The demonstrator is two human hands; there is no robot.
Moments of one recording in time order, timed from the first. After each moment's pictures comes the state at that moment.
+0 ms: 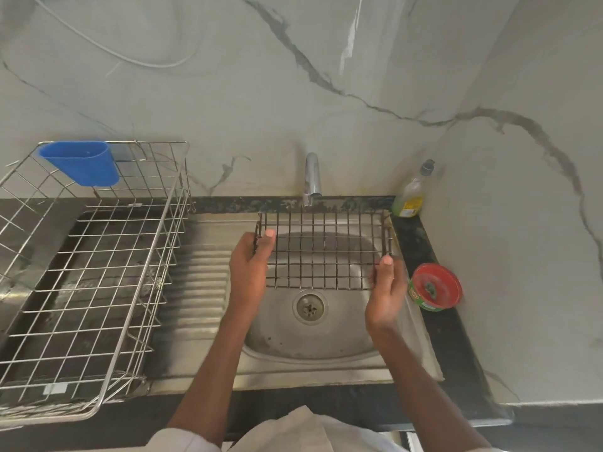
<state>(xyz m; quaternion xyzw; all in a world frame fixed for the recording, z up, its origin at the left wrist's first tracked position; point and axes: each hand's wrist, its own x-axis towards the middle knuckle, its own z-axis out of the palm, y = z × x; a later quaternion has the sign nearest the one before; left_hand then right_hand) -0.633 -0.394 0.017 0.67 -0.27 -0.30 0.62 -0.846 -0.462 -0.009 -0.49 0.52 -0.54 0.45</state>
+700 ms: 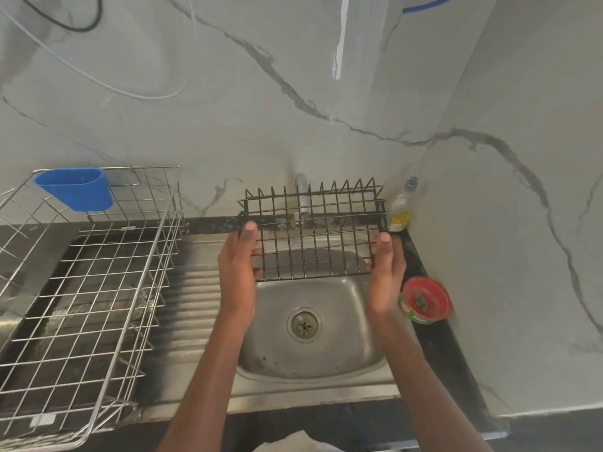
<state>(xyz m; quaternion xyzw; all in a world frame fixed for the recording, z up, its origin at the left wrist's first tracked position) -0.643 -0.399 0.074 0.61 -0.20 -0.30 0.70 -0.841 -0.486 0.057 -0.47 0.49 -0.53 0.52</state>
